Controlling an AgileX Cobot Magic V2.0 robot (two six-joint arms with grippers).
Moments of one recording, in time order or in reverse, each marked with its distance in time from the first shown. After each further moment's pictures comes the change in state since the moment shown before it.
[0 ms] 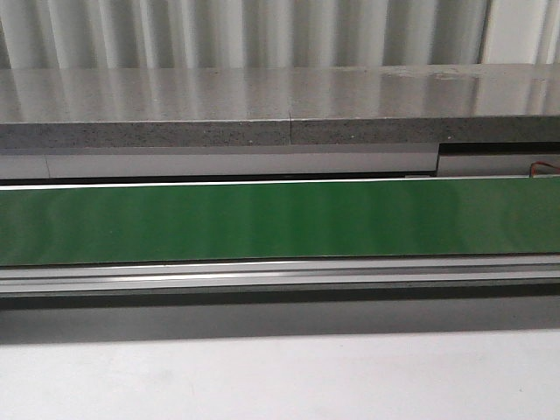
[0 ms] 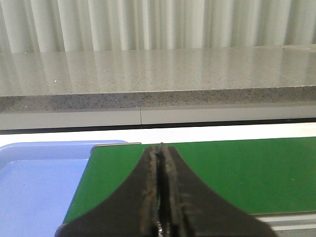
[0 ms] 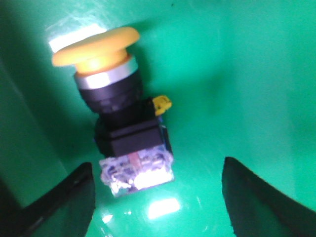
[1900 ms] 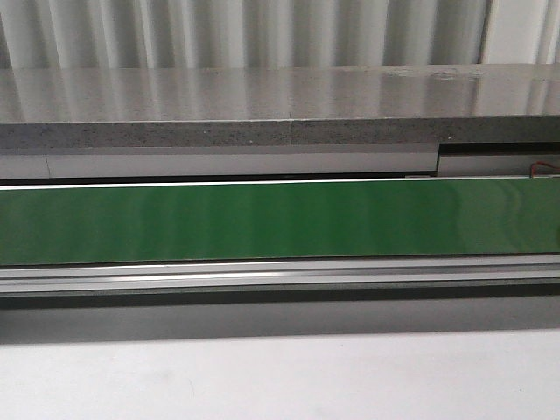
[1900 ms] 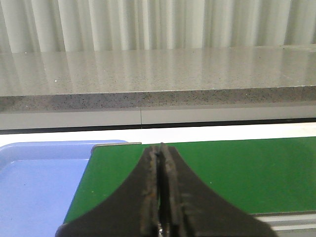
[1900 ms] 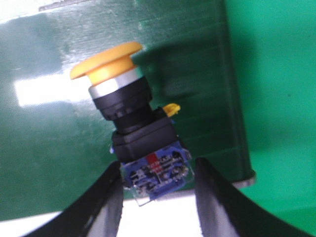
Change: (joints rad) left arm 0.000 0.000 0.000 0.000 0.000 0.000; right arm 0.276 -0.273 0.000 0.099 0.101 0.094
